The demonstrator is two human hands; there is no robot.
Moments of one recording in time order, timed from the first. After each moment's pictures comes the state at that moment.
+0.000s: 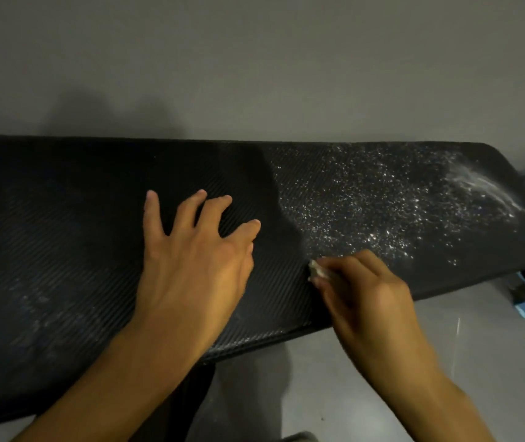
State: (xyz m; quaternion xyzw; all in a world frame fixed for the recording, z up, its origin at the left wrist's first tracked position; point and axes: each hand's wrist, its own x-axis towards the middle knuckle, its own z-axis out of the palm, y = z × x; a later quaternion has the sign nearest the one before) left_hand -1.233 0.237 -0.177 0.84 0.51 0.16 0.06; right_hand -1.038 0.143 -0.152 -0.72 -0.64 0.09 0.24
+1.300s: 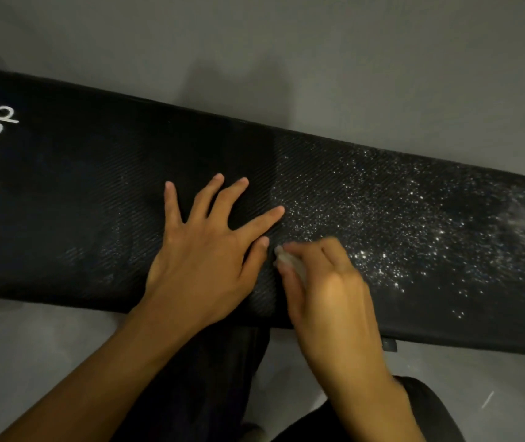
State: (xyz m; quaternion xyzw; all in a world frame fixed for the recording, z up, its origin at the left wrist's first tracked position) left_hand -1.172 0.211 -0.173 0.79 0.60 0.08 0.08; right_hand -1.006 0.169 -0.154 -0.64 -0.72 0.14 0.23
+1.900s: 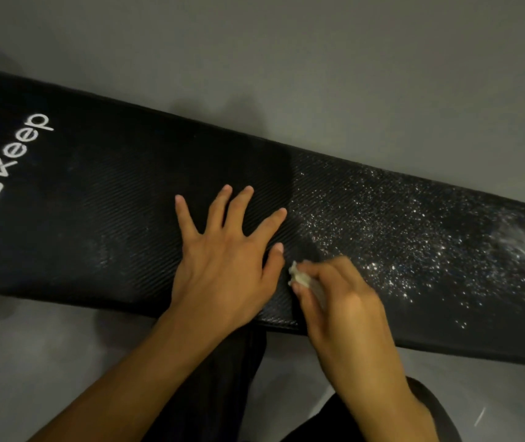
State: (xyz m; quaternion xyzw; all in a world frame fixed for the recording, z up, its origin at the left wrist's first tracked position) left_hand -1.176 0.208 -0.175 0.76 0.64 0.11 0.08; right_hand -1.012 0.160 -0.146 -0.62 -0.74 0.15 0.20
